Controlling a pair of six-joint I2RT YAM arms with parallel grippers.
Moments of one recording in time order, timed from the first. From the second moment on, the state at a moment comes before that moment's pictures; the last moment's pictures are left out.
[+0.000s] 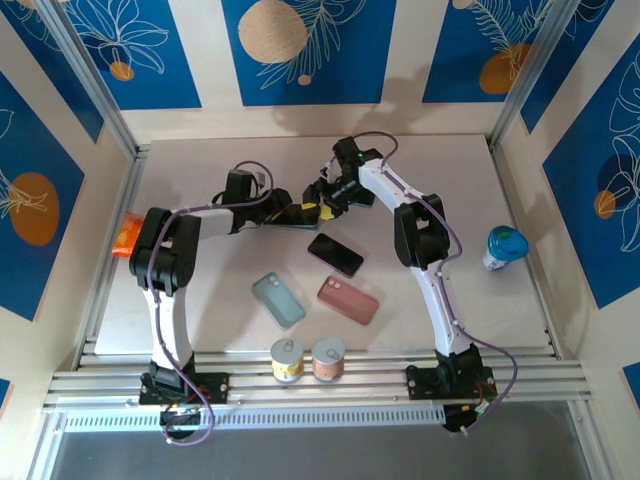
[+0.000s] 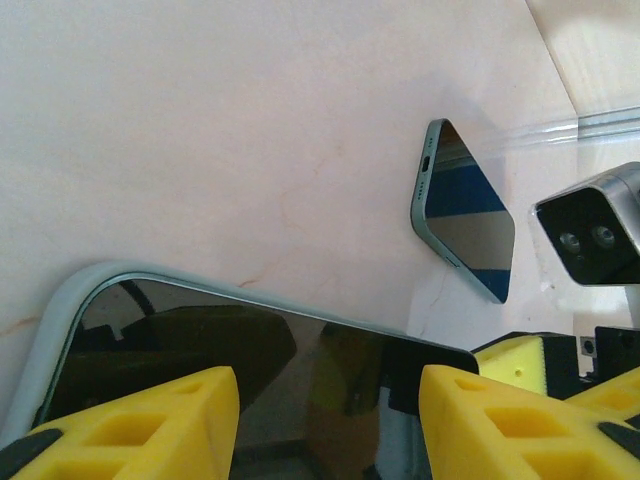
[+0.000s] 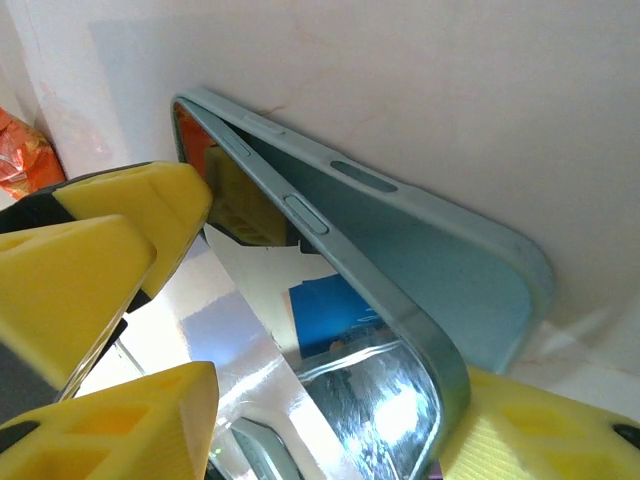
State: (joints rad) left arm -0.28 2.06 1.22 0.16 0.50 -0.84; right arm 0.39 2.51 2.22 -0.99 -0.73 0.53
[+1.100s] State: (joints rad) left arm -0.28 2.04 1.24 0.10 0.49 -0.84; right arm 0.44 2.26 1.83 -0.81 -0.57 0.44
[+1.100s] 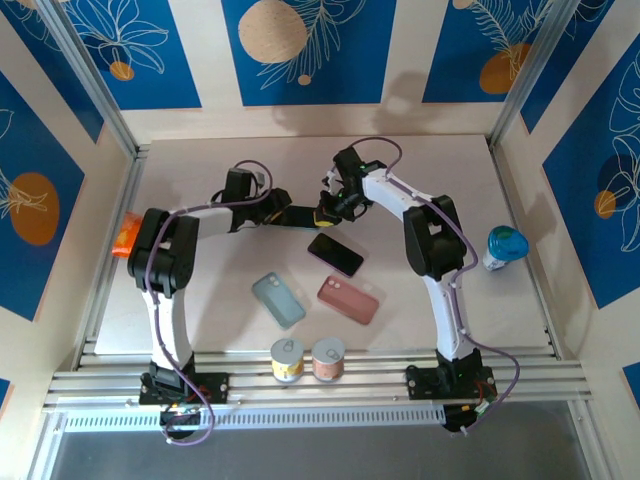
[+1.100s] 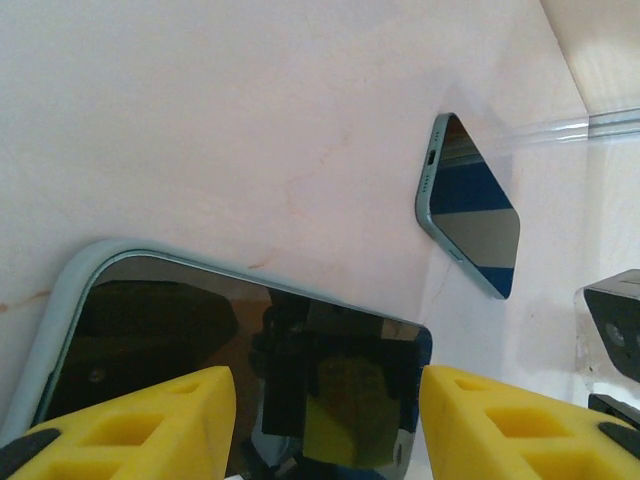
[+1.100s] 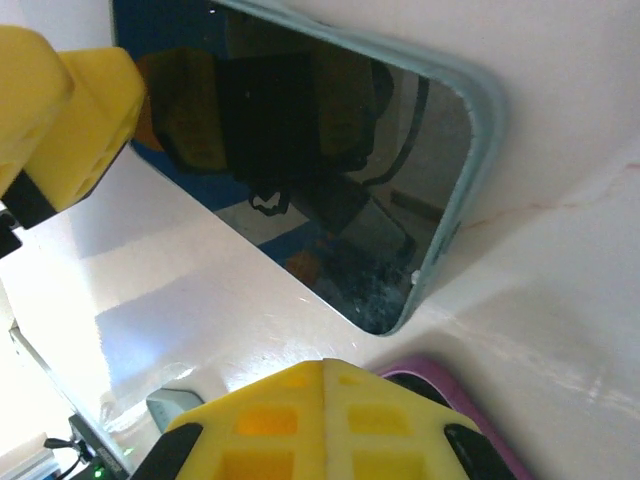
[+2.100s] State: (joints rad) left arm -0.28 2.08 1.37 0.05 0.52 -0.85; right arm 0.44 2.28 1.78 -0.71 -0.56 0.44
